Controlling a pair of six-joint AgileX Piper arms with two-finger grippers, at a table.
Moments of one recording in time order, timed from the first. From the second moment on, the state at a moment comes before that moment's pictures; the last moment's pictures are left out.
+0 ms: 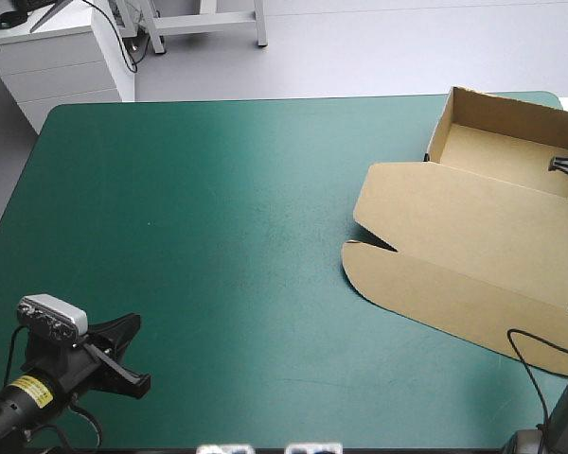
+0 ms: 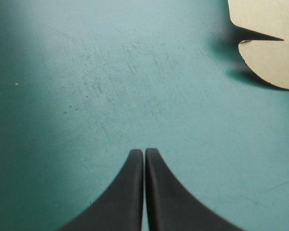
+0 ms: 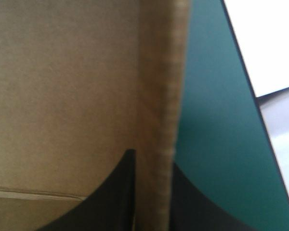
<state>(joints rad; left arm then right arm) -0.34 0.40 -0.60 -0.19 0.77 0.10 -0.47 2.21 -2.10 0.07 1.24 -0.16</state>
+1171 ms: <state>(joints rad) -0.34 0.40 -0.60 -0.19 0.80 0.10 -0.03 1.30 -1.53 0.62 1.24 -0.47</state>
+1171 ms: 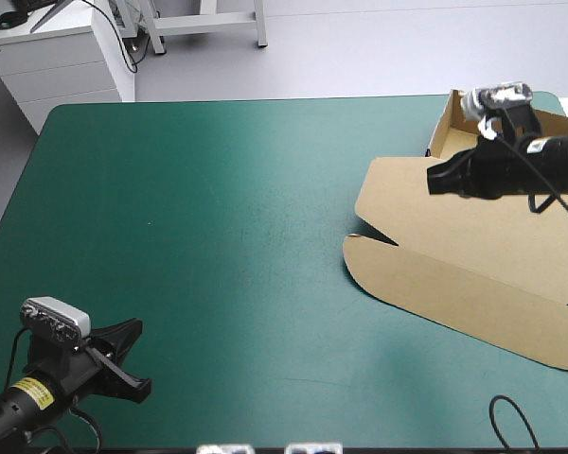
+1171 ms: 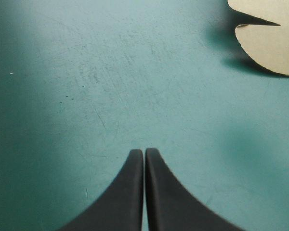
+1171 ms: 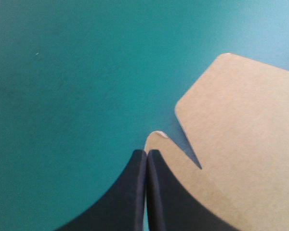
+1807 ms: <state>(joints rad) -0.34 0.39 -0.58 -0.15 0.76 0.12 0.01 0.61 -0.78 0.56 0.67 -0.60</state>
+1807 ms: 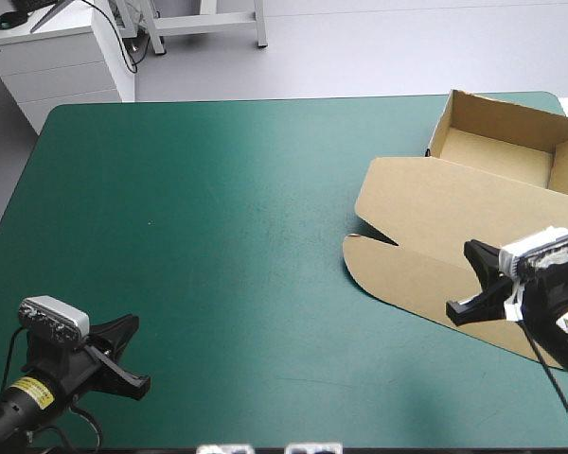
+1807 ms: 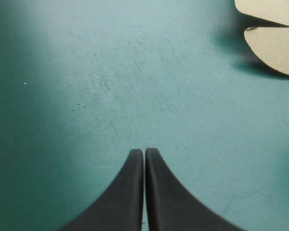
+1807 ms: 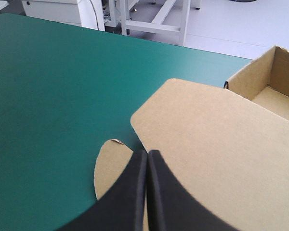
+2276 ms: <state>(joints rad) -0.34 0.11 -0.39 -0.13 0.70 0.20 0.01 0.39 -0.40 0.56 0.48 -0.64</state>
